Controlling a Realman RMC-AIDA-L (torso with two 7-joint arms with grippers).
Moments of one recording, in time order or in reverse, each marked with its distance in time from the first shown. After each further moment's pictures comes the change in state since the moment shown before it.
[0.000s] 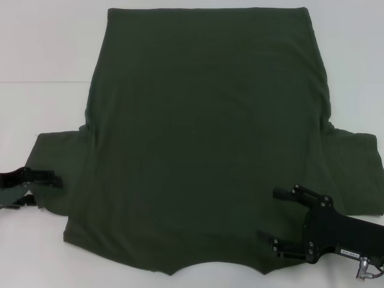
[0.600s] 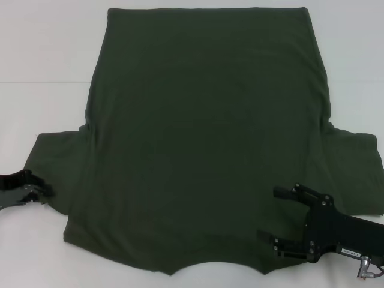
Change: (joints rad) left arm -0.002 -0.005 0.014 0.003 0.013 -0.014 0.010; right arm 0.001 -0.002 0.004 -0.001 0.000 -0.011 -0.001
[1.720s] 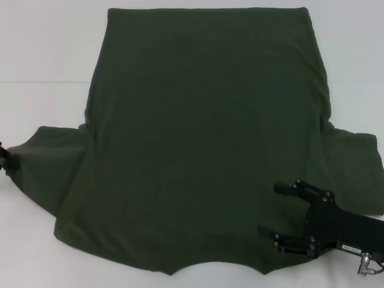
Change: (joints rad) left arm -0.005 0.046 -0.006 0.104 -0.014 0.018 0.051; right arm 0.004 -0.001 0.000 -0.002 0.014 -0.005 -0.002
